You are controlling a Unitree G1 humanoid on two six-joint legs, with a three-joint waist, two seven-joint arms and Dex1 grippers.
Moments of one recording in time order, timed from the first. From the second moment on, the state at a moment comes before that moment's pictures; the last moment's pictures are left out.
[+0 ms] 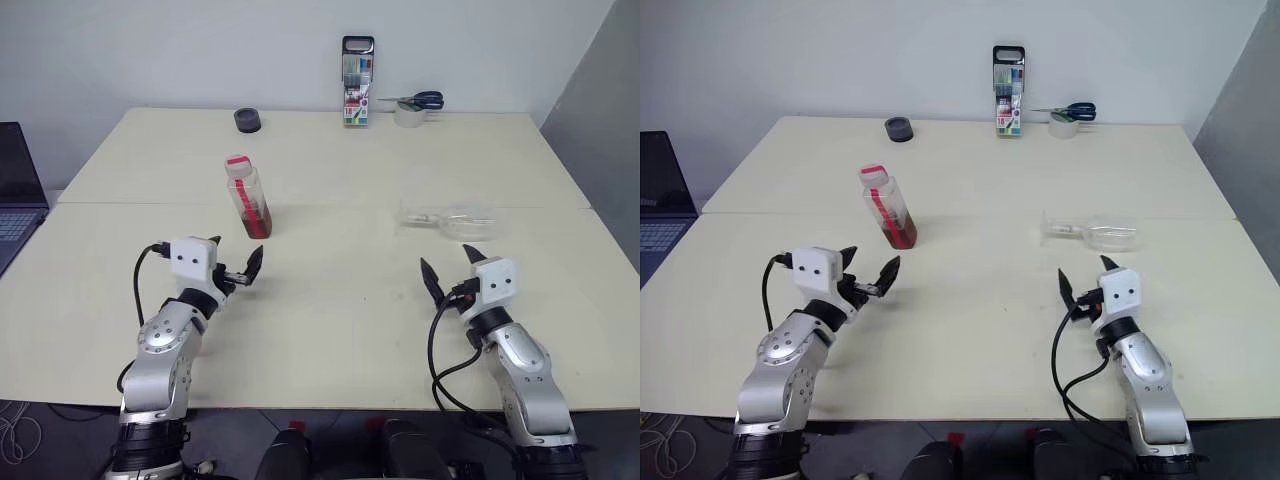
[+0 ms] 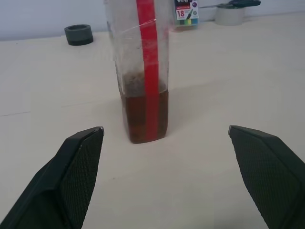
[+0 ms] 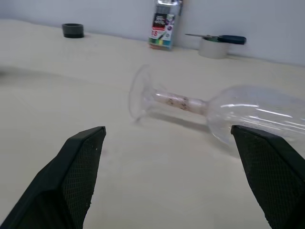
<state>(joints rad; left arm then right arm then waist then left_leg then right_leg) -0.16 0.34 0.16 -0.15 -0.24 0.31 -0.31 -0.03 -0.26 0.00 -0.29 0.16 0.14 0.36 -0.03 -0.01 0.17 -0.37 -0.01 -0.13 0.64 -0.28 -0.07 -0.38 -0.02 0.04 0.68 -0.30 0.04</state>
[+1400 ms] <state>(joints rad) -0.61 0.28 0.13 0.33 -0.10 0.22 -0.14 -0.34 -0.44 0.10 -0.52 0.47 0.60 0.61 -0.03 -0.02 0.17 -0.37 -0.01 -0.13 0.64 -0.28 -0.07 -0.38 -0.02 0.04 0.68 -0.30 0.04</state>
